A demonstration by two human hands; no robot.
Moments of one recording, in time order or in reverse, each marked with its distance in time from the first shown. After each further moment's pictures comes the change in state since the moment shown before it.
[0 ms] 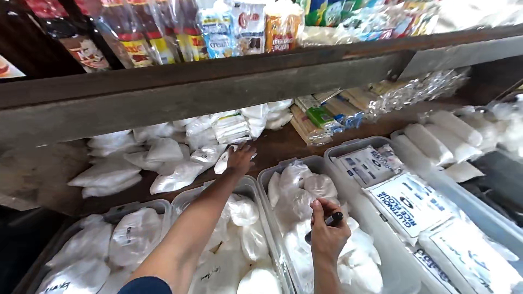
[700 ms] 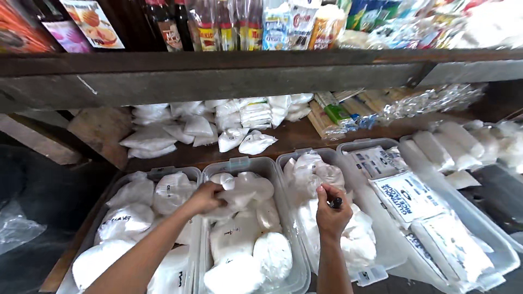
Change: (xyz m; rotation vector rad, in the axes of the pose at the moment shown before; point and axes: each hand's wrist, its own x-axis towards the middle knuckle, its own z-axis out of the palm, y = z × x) left_hand -0.254 -0.093 -0.034 -0.535 -0.251 -0.134; right_hand -0.031 -0.026 -0.004 -0.207 -0.185 -0.278
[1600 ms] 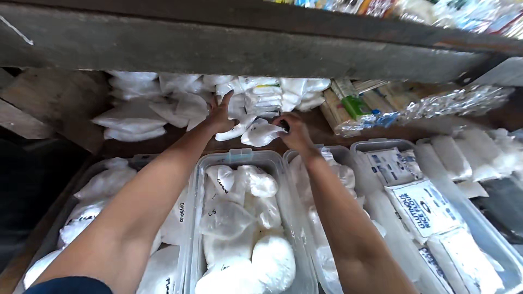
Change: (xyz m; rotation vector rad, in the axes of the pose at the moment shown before) left_hand 0.169 0.012 -0.092 -0.060 0.420 -0.063; right_hand 0.132 0.014 0.191 -0.379 -0.968 -0.177
